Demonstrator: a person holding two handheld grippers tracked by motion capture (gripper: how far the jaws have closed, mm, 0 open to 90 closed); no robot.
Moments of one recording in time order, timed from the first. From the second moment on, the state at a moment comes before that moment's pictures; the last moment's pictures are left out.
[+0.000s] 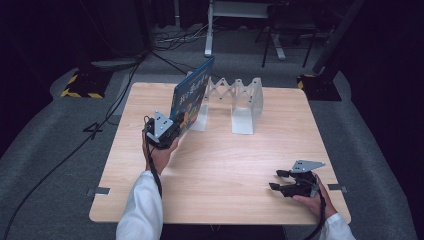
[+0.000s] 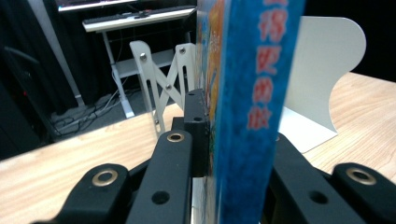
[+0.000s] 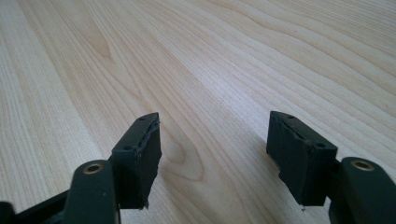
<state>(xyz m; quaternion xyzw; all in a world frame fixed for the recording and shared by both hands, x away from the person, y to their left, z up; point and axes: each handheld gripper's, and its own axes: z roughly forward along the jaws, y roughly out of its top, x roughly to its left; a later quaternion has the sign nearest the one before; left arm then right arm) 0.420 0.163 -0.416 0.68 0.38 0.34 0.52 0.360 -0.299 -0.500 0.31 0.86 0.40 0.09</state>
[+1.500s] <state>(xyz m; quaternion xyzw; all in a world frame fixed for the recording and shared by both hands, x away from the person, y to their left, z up) 0.460 0.135 -0.434 0.63 0.48 0.30 0.53 0.356 -0.294 -0.502 0.30 0.86 0.39 0.12</state>
